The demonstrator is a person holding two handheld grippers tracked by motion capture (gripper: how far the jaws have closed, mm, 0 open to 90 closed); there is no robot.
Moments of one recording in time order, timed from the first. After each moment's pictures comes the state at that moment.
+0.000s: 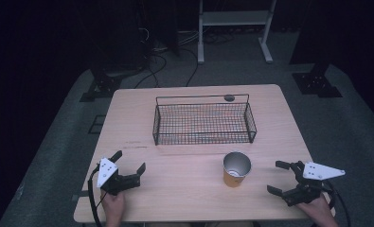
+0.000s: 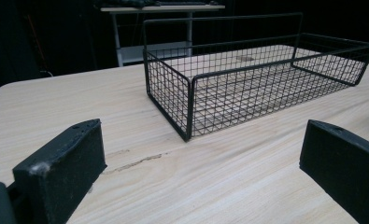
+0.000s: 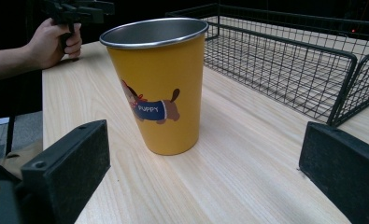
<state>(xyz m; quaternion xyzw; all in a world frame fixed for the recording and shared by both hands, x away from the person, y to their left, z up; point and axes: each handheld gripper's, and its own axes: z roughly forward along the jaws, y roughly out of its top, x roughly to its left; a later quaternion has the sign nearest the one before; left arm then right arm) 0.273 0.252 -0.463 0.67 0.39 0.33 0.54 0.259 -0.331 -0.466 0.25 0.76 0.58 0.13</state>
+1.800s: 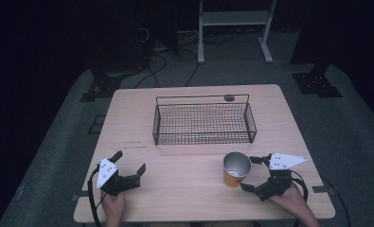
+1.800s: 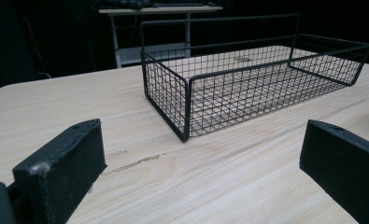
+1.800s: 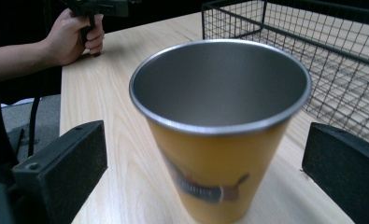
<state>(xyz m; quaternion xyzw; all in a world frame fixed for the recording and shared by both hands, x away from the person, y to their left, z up) 0.272 0.251 -0.463 0.67 0.38 0.33 0.54 0.282 -0.252 -0.446 0.21 0.80 0.55 0.09</state>
